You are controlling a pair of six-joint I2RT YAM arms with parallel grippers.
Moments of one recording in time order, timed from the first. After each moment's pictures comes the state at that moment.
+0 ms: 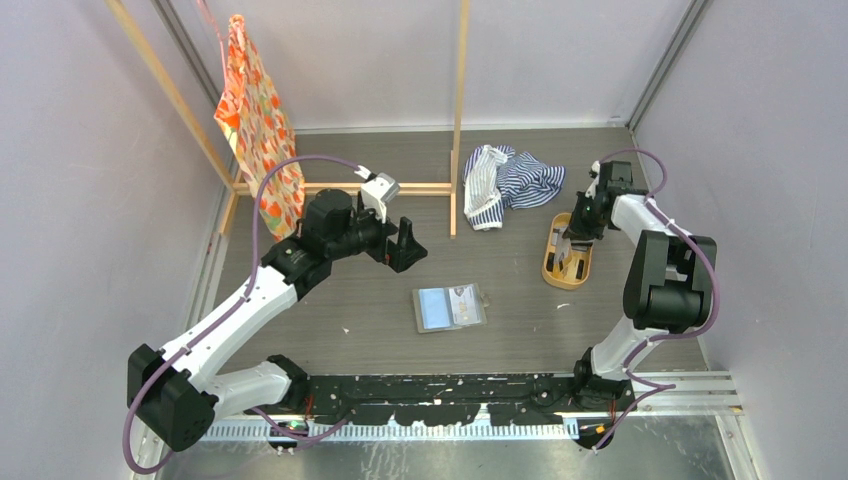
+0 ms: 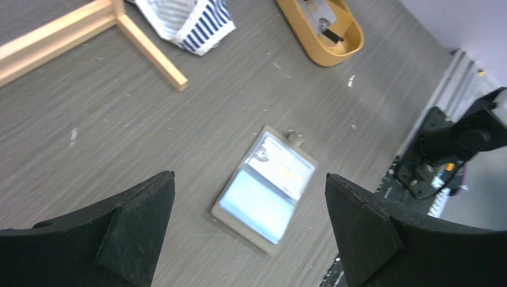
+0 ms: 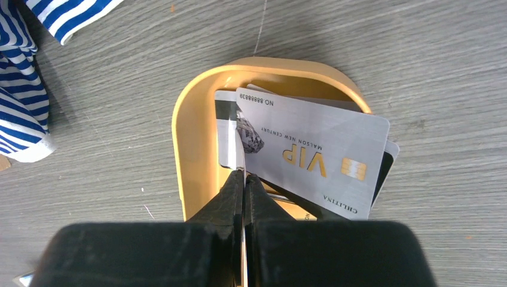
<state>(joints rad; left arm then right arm) -0.60 1.10 0.93 -0.25 0.34 -0.17 -0.16 1.70 1.10 -0.50 -0.17 0.20</state>
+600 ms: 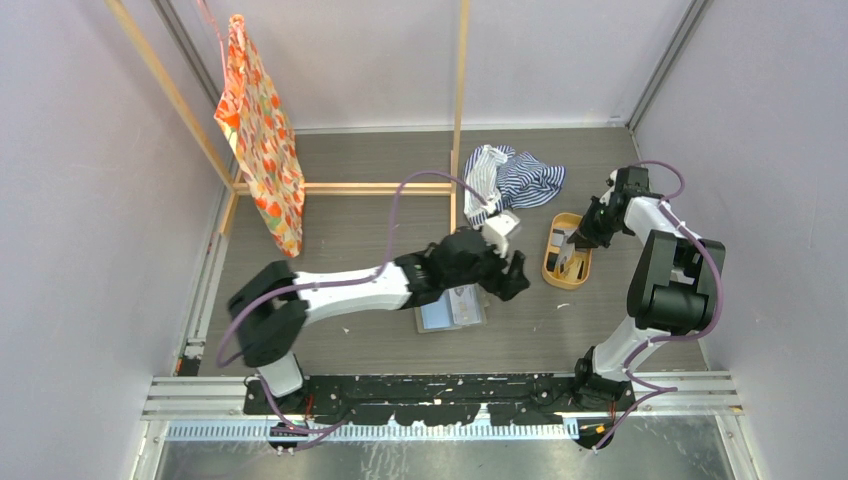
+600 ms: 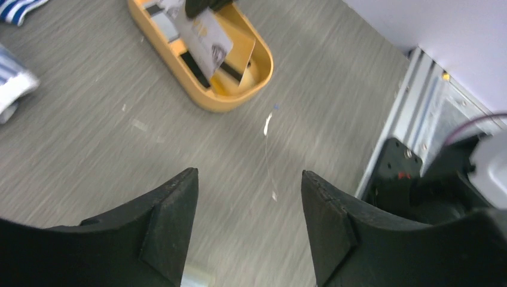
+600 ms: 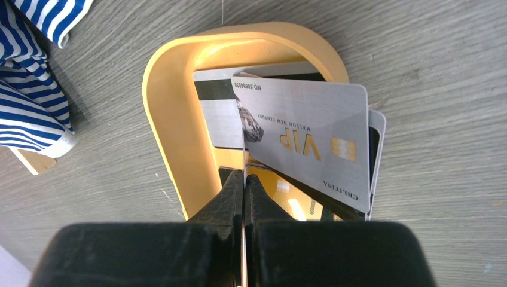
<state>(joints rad) -1.10 1.68 1.13 0.19 0.04 -0.36 -0.25 1.69 1.09 -0.57 -0.29 0.30</state>
